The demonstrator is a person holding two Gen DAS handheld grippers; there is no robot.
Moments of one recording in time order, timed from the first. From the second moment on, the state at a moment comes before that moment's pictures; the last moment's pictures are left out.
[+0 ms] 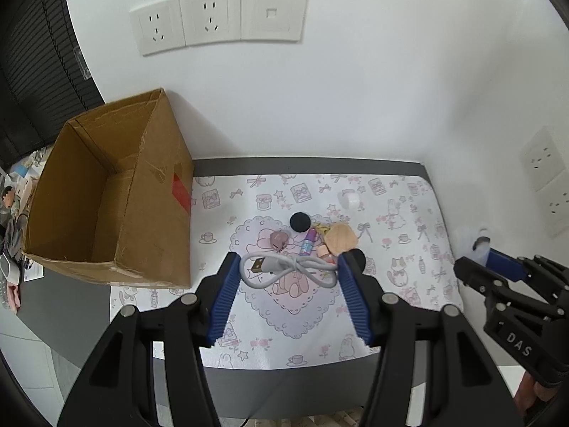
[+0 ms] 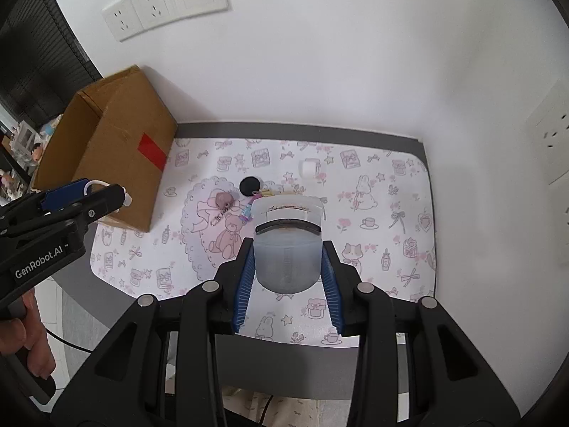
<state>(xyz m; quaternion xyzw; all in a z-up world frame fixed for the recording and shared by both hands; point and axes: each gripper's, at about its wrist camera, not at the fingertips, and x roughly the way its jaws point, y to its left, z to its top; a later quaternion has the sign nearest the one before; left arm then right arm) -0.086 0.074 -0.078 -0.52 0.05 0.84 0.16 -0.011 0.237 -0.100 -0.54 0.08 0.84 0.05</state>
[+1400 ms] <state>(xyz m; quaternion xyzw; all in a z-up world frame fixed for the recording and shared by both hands) -0.122 0.027 -0.024 -0.48 0.03 0.87 0.14 -0.064 0.170 -0.033 -0.48 0.04 0.88 0.00</state>
